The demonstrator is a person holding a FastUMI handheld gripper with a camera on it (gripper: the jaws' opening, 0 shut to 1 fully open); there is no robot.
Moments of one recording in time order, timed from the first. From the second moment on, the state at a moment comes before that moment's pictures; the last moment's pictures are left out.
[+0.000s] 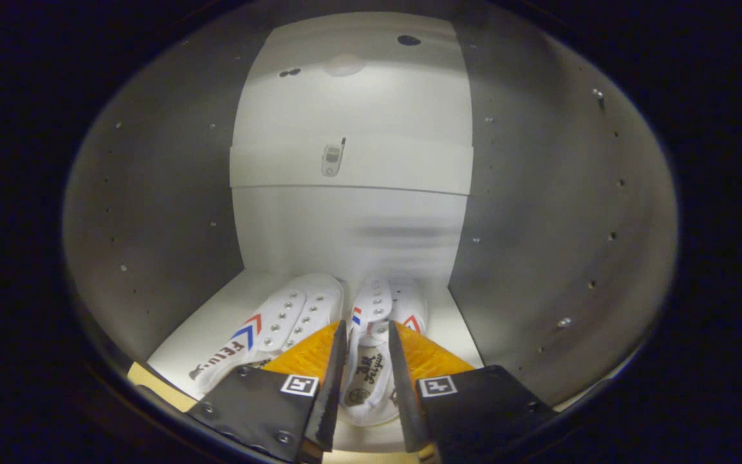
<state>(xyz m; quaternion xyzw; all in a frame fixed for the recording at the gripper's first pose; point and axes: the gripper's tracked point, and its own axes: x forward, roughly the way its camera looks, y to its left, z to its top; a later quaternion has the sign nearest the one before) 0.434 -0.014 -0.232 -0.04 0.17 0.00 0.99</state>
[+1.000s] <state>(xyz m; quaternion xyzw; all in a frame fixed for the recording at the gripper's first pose) 0.103 0.058 -0.095 -0.01 0.05 -0.02 1.00</state>
